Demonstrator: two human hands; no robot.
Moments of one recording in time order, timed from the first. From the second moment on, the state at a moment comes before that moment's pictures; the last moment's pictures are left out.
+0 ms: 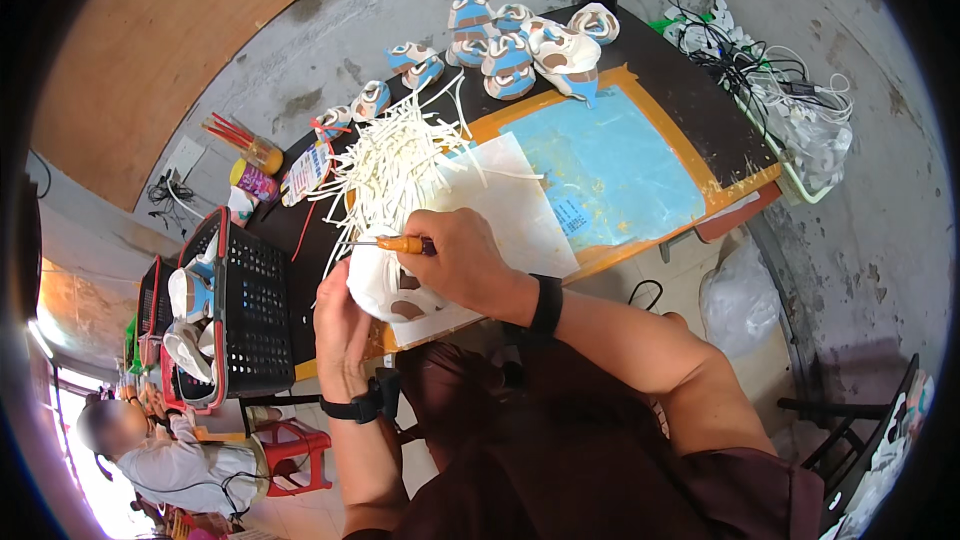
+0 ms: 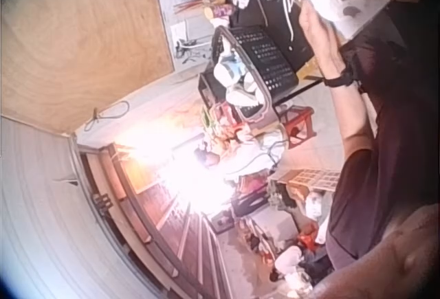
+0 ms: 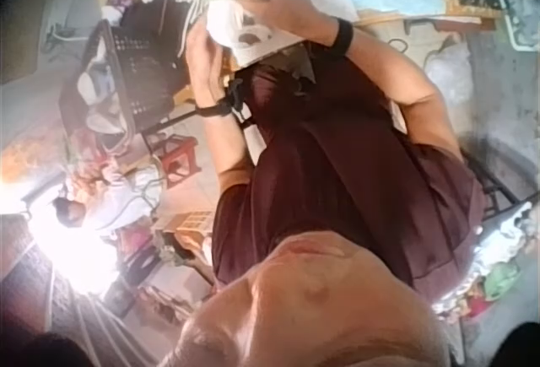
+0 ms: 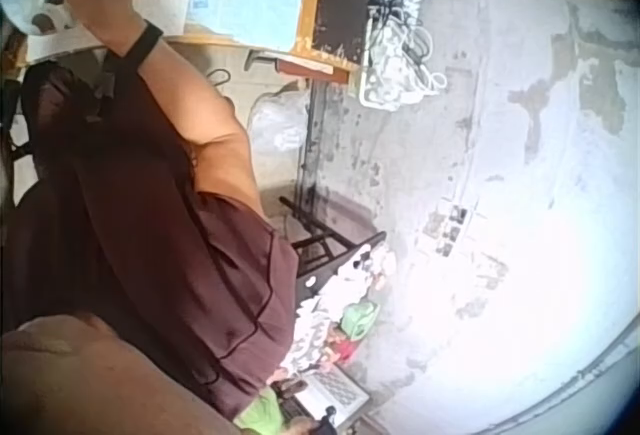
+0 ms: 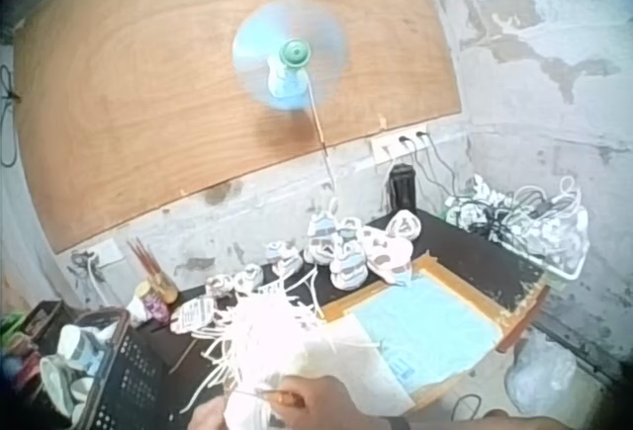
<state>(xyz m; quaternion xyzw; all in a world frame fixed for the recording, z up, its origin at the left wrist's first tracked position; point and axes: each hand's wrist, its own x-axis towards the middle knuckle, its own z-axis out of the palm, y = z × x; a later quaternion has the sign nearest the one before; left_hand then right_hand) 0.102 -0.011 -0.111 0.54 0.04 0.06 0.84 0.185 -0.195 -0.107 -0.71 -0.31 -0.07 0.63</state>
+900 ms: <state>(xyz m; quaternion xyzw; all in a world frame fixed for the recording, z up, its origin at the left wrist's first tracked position) 0.105 -0.009 -0.097 0.64 0.04 -0.05 0.76 0.205 -0.186 -0.130 -0.62 -0.41 0.16 0.65</state>
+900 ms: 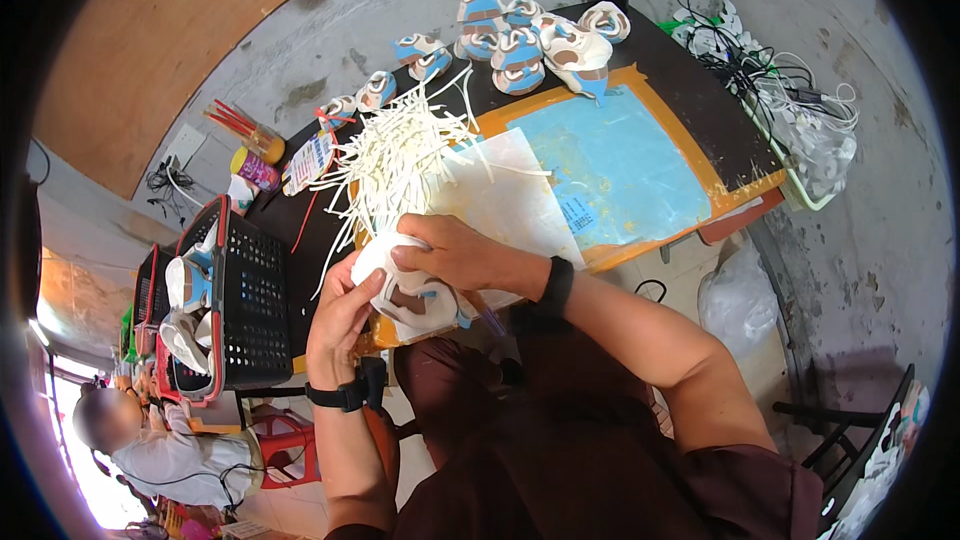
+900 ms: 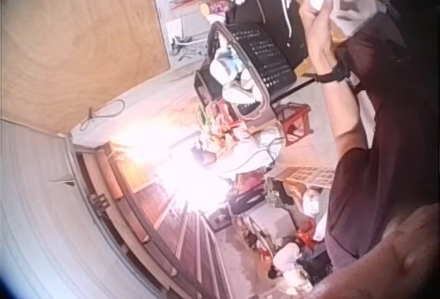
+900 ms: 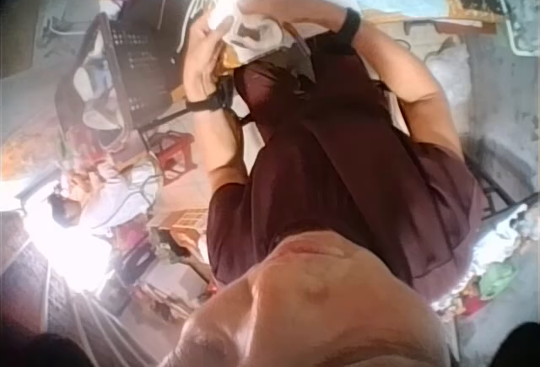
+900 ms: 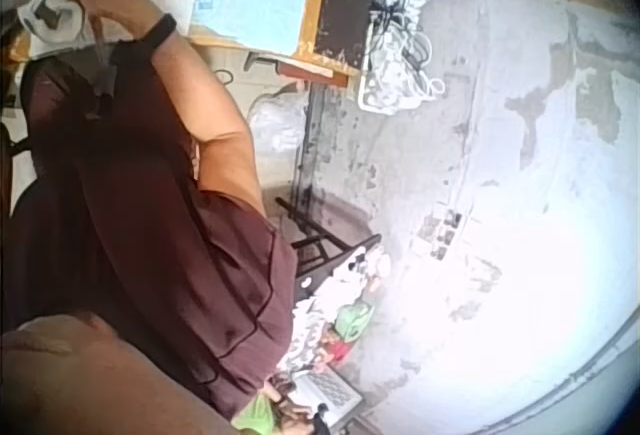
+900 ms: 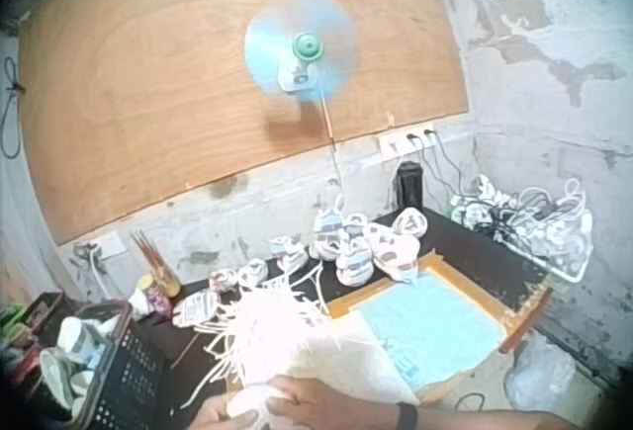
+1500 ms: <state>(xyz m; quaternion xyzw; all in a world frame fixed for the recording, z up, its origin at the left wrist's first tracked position) 0.140 -0.011 -0.144 0.70 0.12 0.09 0.70 0.249 -0.186 -0.158 -0.76 -0.39 -0.18 0.49</state>
